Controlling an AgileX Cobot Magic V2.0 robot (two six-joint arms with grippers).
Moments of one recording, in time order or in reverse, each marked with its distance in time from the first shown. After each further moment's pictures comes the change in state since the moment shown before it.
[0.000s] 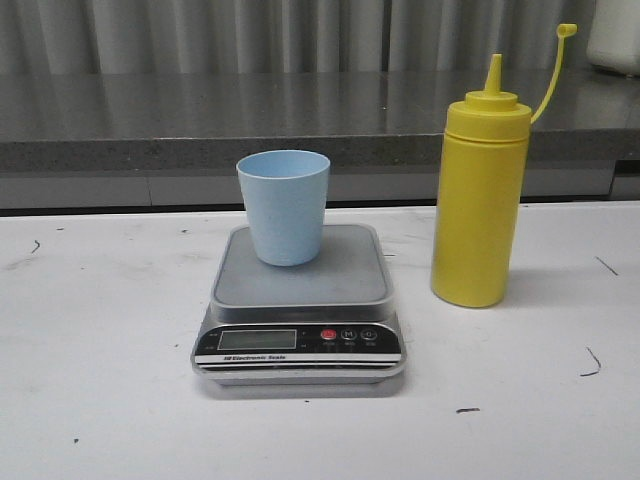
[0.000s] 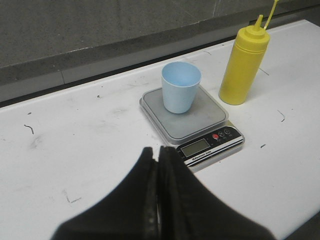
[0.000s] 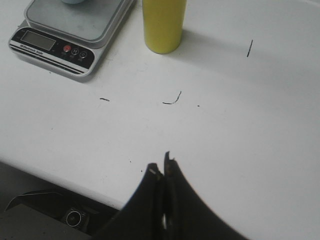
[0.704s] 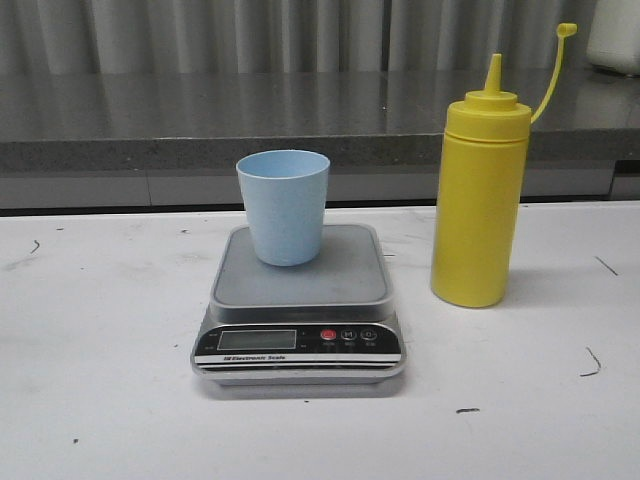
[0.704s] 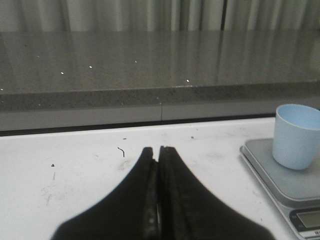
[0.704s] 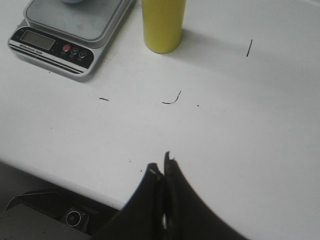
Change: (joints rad) left arm 0.361 -0.309 0.601 0.005 -0.629 0.002; right arm 0.000 0.000 0.000 0.000 0.000 0.000
